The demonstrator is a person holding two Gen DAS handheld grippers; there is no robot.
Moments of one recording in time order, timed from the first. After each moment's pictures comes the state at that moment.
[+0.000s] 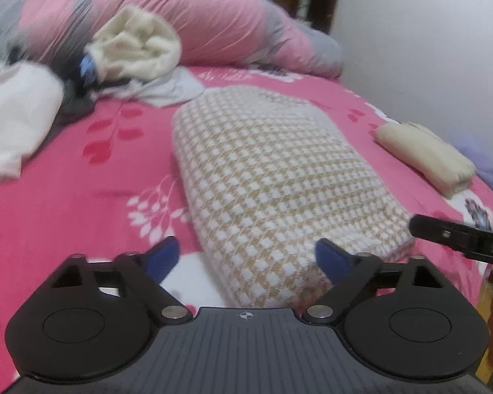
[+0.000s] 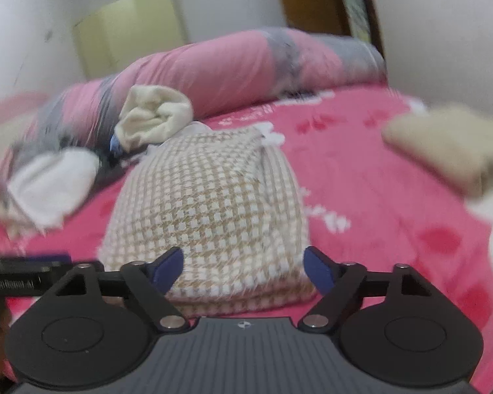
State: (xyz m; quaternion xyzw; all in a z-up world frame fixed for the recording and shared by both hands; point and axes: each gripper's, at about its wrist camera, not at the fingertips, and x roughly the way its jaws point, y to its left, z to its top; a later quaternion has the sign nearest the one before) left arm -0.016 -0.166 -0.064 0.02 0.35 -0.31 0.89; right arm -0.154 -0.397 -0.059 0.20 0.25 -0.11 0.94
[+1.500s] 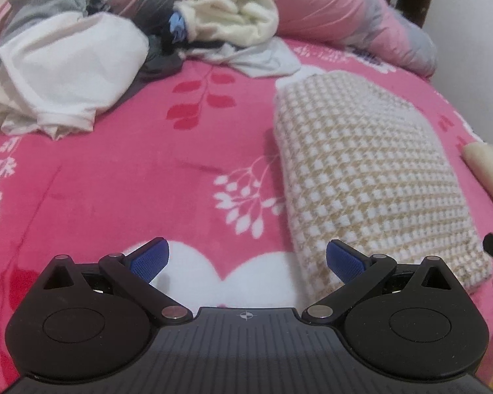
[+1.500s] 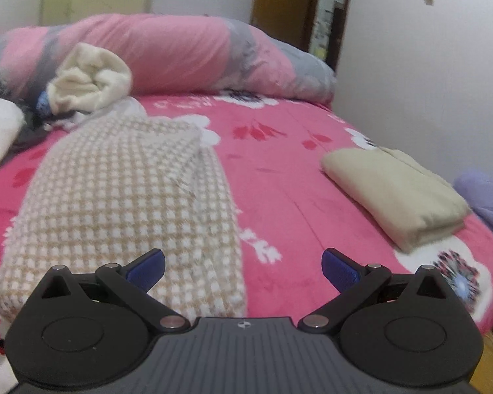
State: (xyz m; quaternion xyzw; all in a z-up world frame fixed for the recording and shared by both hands) left arm 0.025 -0.150 -0.066 0.01 0.42 -0.16 0.89; right arm -0.109 -0.380 -0.052 0.03 0.30 -0.23 0.93
